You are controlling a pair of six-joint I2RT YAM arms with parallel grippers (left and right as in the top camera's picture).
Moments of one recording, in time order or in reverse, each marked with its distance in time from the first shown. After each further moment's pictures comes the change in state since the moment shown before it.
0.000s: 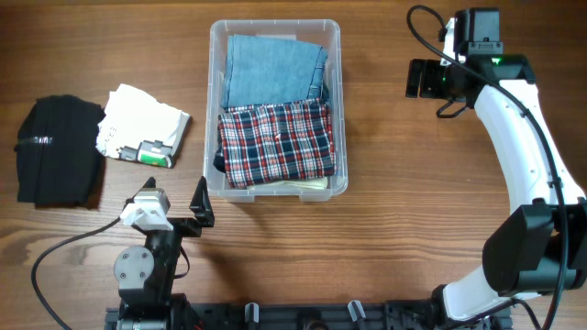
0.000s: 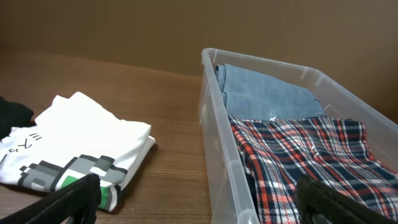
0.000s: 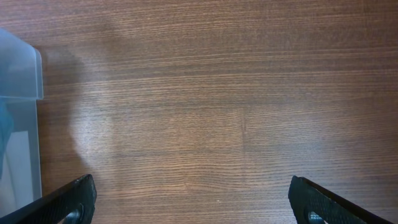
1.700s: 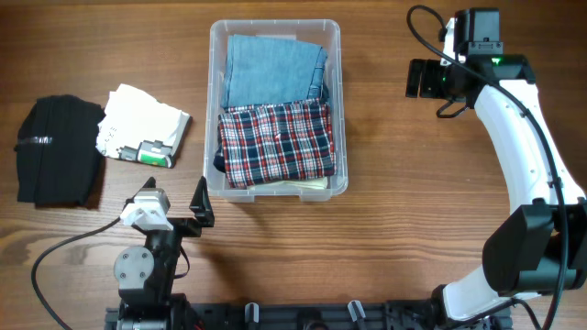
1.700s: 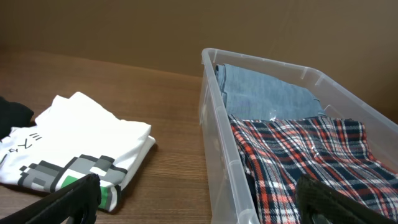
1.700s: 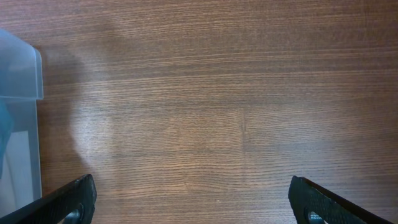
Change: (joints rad) left arm 0.000 0.000 0.000 0.000 0.000 0.000; right arm 0.000 0.000 0.000 0.000 0.000 0.000
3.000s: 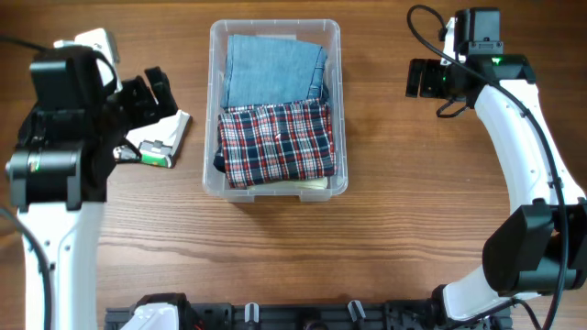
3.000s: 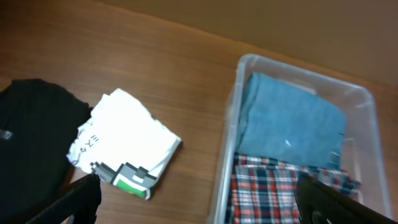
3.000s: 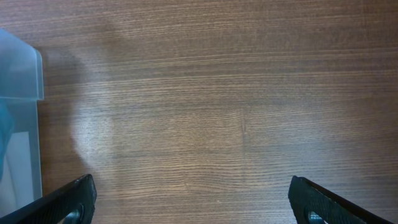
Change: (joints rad) left arm 0.000 1.238 1.415 -0.775 -0.142 -0.050; right arm 0.000 0.000 0.002 0.000 0.000 0.000
